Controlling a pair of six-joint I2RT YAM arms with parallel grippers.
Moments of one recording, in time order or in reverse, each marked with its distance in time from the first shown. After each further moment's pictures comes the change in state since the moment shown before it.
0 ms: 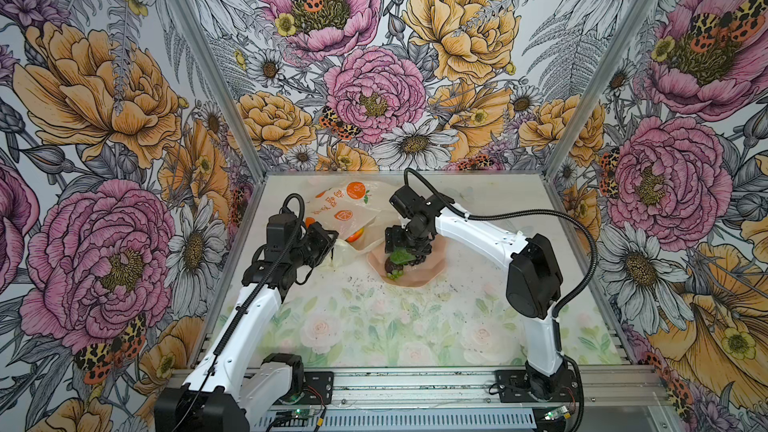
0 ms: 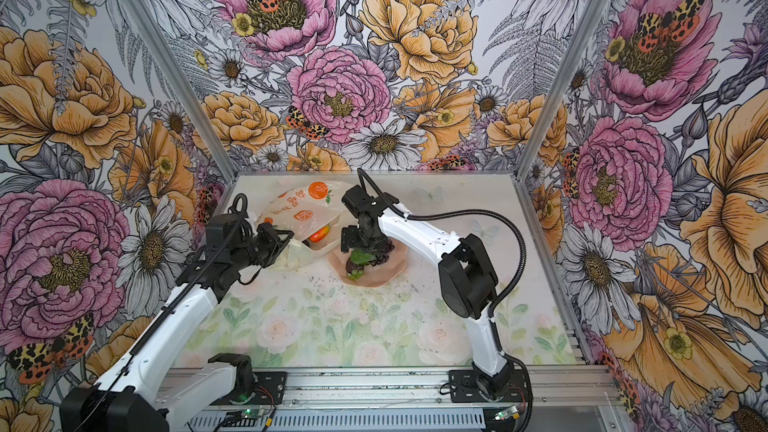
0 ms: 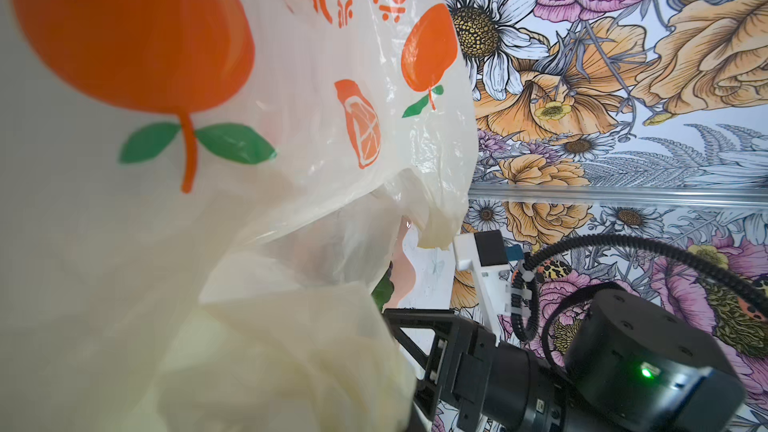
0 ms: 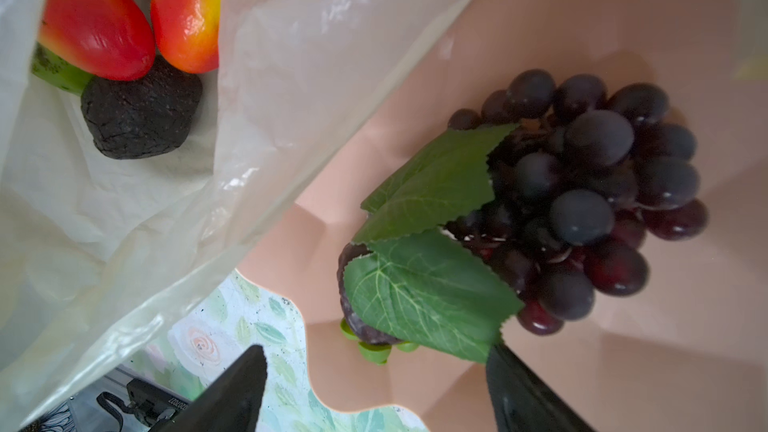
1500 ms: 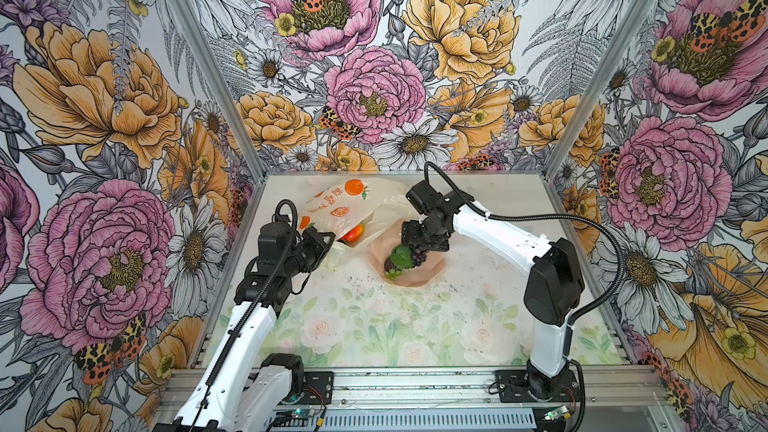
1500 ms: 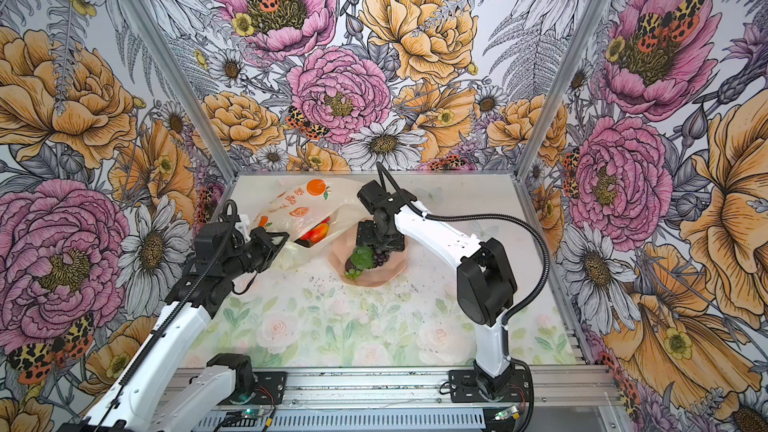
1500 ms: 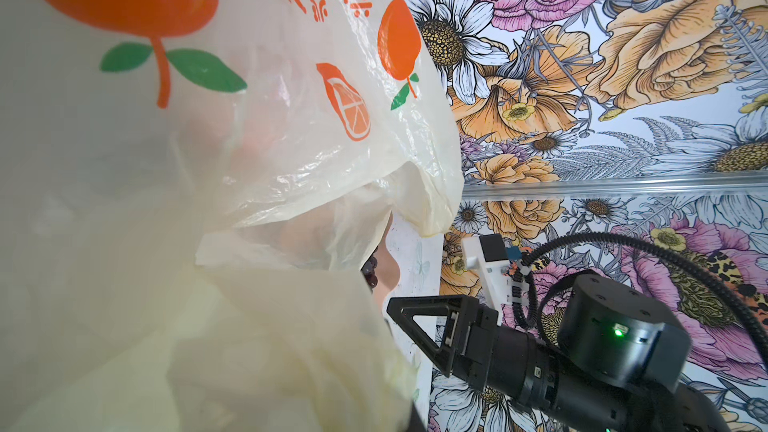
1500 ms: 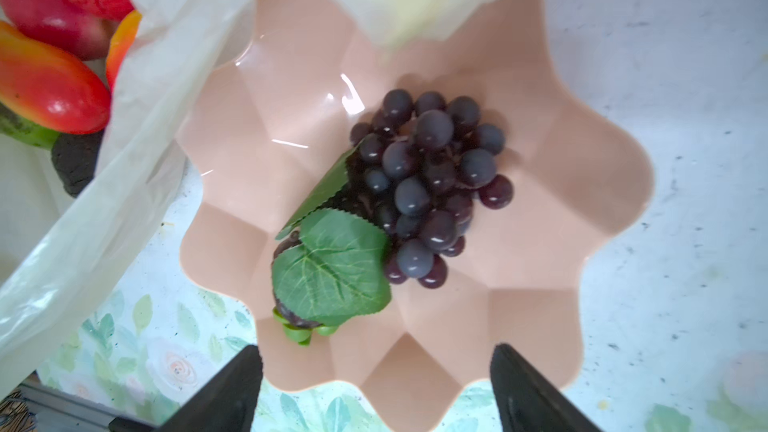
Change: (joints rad) left arm 0.008 -0.125 -0.047 0.000 -0.001 -0.004; right arm -0.069 -0.117 -0.113 -0.031 0.102 0.010
